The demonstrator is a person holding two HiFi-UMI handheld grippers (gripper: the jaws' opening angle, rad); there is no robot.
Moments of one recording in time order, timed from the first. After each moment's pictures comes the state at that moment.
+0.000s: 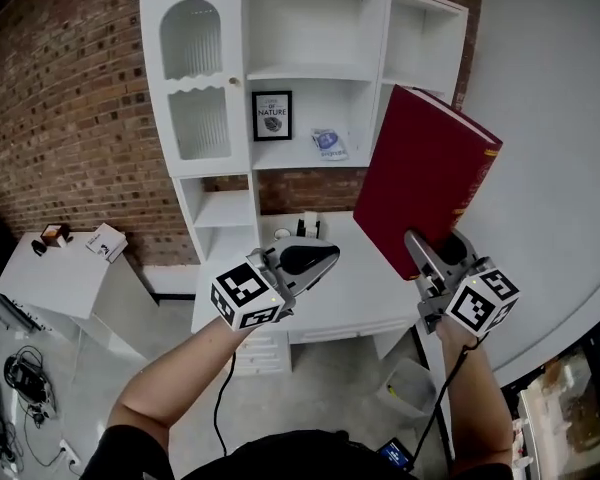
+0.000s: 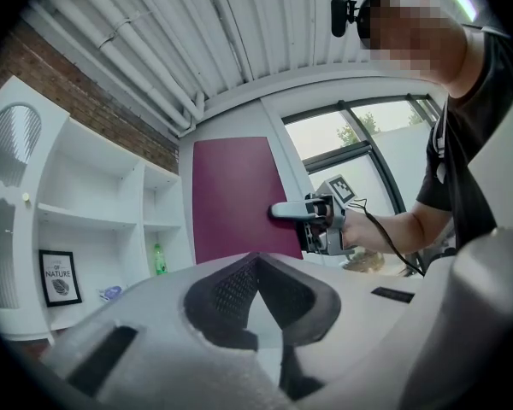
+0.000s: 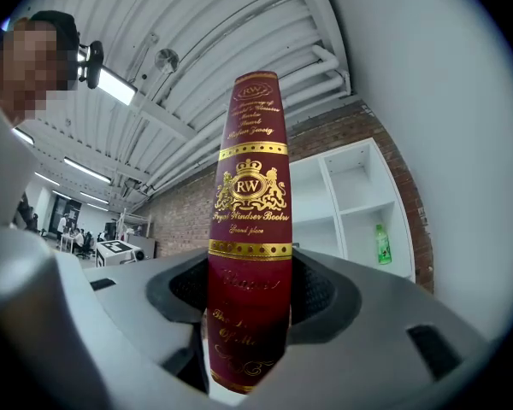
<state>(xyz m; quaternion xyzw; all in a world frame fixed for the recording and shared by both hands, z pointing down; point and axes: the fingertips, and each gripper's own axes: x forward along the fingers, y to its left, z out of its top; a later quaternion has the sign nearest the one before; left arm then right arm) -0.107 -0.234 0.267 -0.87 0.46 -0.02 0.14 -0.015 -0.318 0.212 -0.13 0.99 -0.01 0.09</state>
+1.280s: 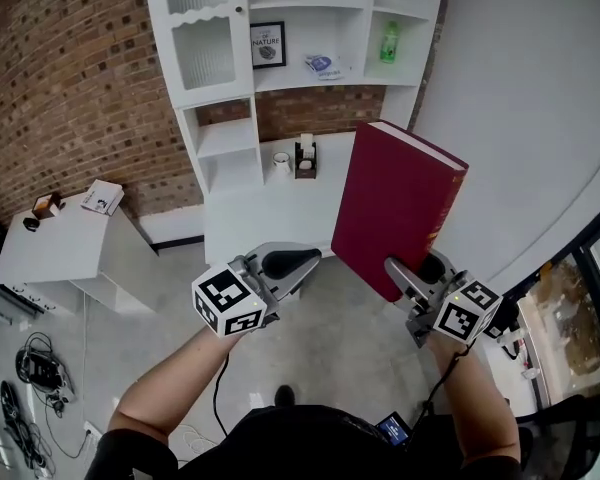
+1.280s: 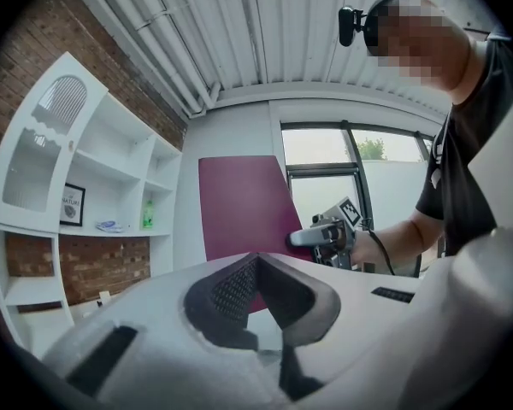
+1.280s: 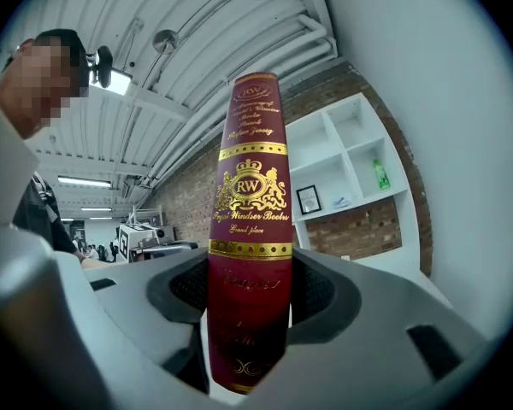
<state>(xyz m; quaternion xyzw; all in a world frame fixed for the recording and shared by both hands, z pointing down) -0.089 -0.003 0.366 -0.90 0.43 0.01 0.01 0.019 -0.072 0.363 -0.13 0.99 -0.11 0.00</state>
